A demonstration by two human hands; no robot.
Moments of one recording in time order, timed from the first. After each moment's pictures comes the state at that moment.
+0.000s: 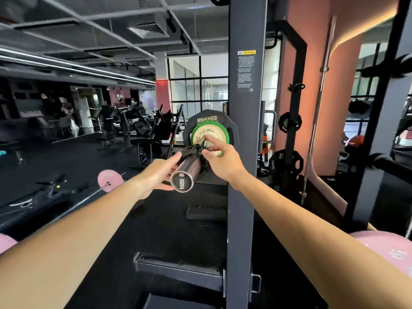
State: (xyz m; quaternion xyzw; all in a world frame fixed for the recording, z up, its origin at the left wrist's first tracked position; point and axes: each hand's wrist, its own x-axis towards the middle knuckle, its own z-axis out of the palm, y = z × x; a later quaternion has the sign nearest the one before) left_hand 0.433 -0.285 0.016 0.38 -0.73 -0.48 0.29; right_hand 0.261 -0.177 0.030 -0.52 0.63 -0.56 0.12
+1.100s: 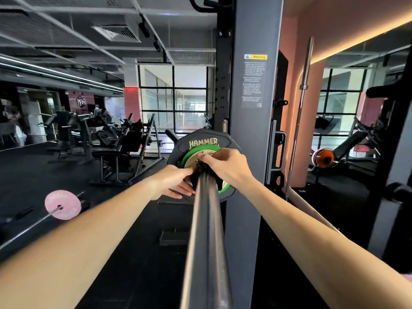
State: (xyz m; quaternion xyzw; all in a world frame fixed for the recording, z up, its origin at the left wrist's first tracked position) left_hand 0.291 -0.490 0.036 0.33 -0.78 -0.50 0.18; right_hand 0.153 -0.359 0.056 -0.43 0.73 -0.53 0.00
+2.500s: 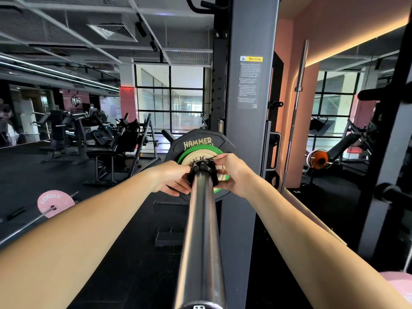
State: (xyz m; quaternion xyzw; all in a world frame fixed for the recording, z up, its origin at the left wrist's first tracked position) left_hand 0.286 -0.477 0.056 0.35 -0.80 -0.47 0.13; right_hand 0.144 -0.350 0.054 -0.28 0.60 -0.68 0.31
